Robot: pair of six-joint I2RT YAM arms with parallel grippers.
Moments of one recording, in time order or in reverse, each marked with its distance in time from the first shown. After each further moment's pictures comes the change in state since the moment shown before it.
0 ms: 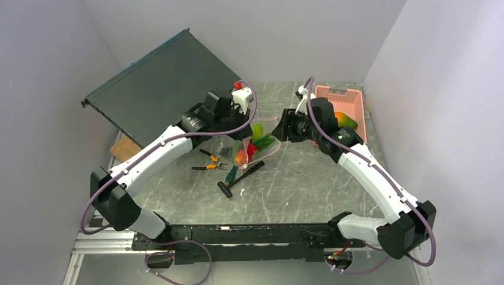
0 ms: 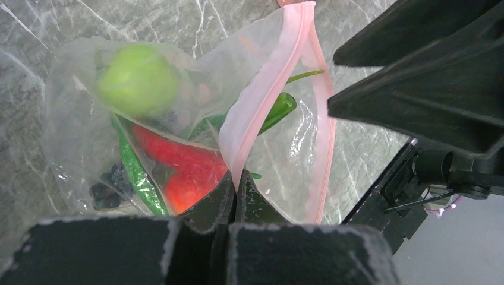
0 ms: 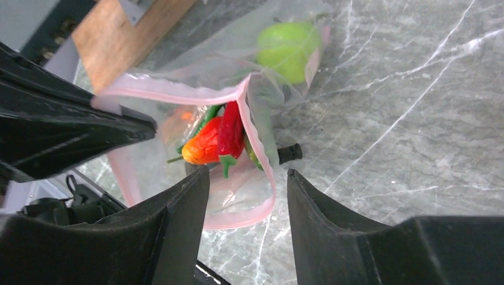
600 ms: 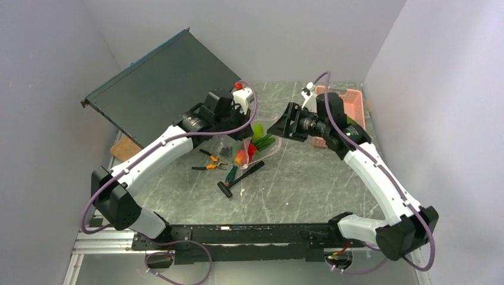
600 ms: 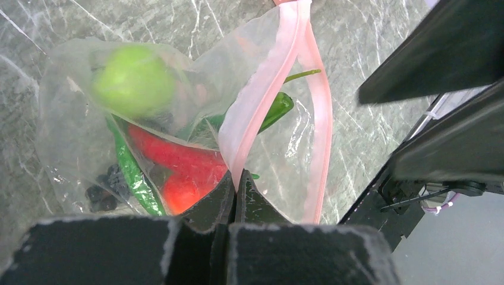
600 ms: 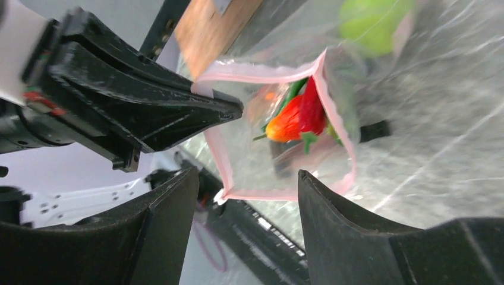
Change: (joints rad) left arm 0.000 0.003 0.000 0.005 0.015 -0.002; right arm -0.068 -0.001 -0.009 0.011 -0.324 0.268
